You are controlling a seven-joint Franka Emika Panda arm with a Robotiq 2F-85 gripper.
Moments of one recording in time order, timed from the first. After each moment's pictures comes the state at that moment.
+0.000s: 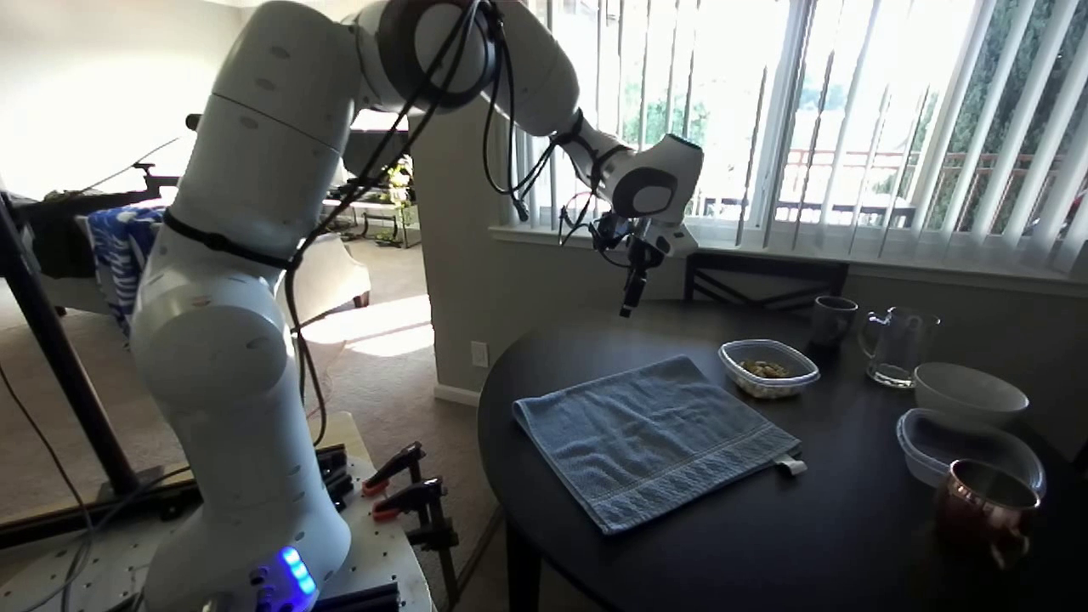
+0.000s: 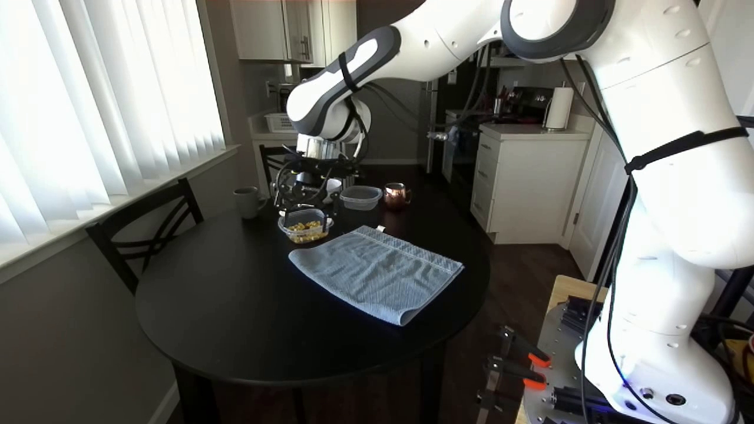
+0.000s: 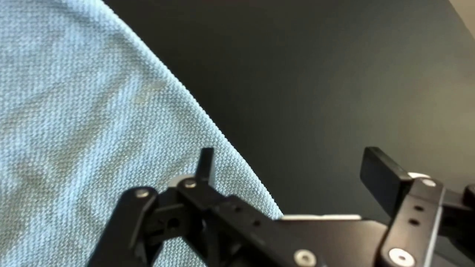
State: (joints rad) arm 0.08 0.53 0.01 -1.66 0.38 2.18 0.70
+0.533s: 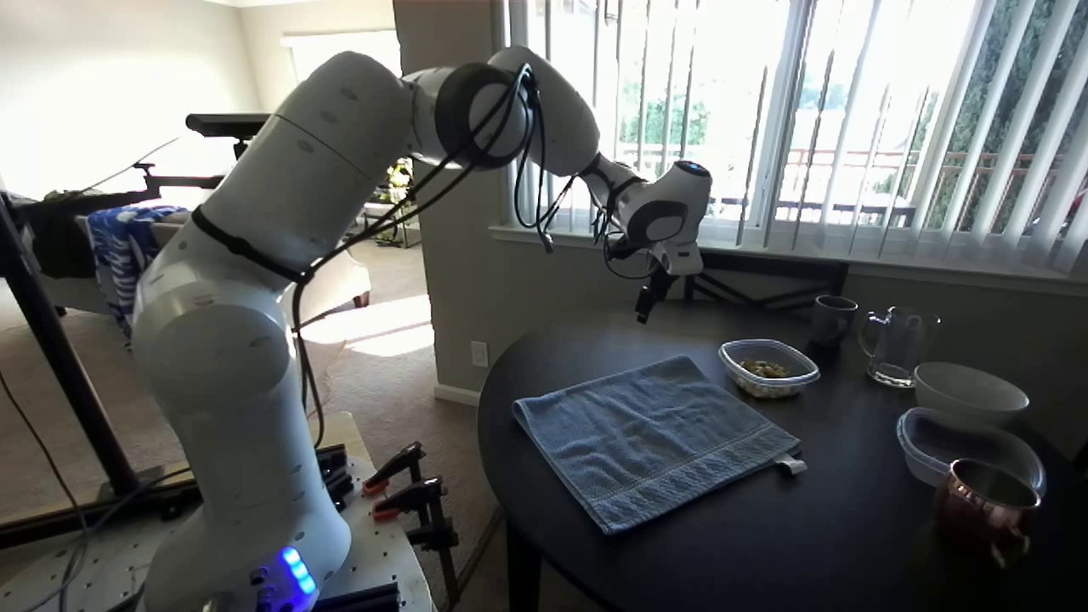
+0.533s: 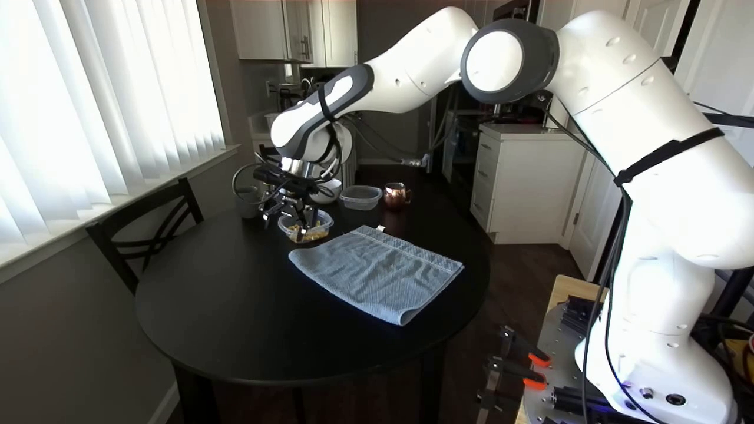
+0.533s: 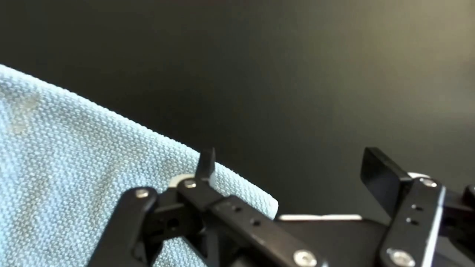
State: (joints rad) arm 0.09 0.75 0.00 -1.43 0.40 2.32 1.07
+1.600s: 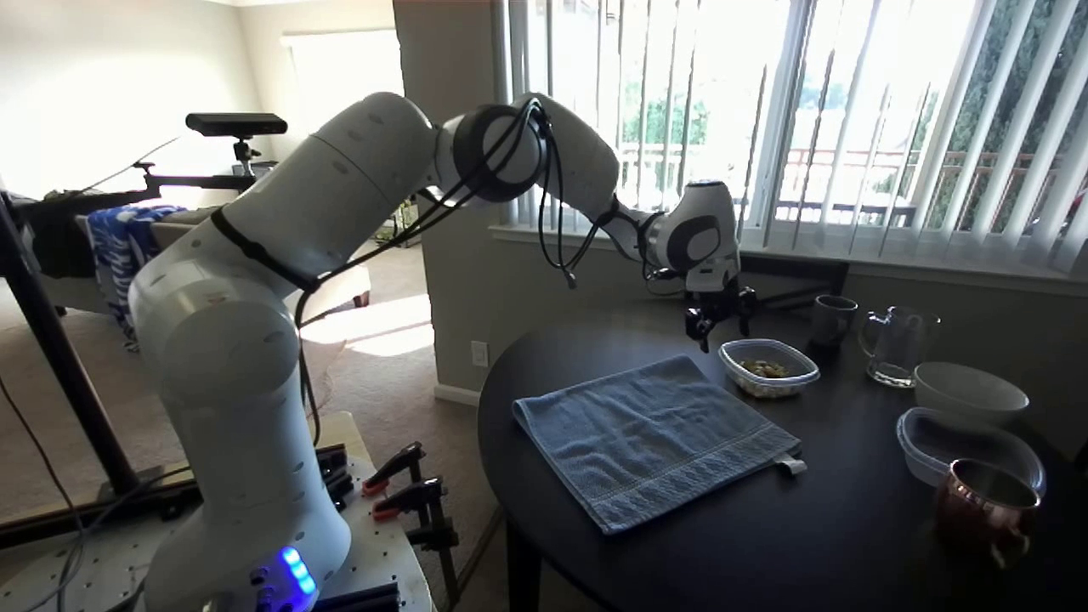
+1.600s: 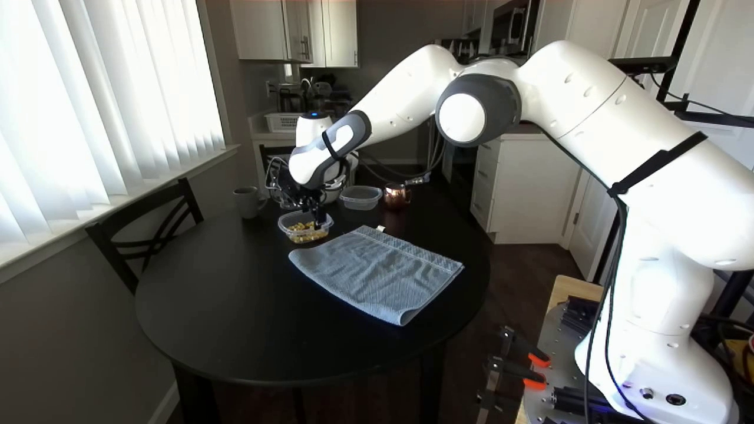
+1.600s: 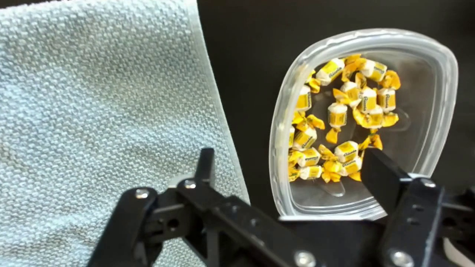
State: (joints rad) arm 0.17 0.93 -0.27 -1.26 0.13 2.44 1.91
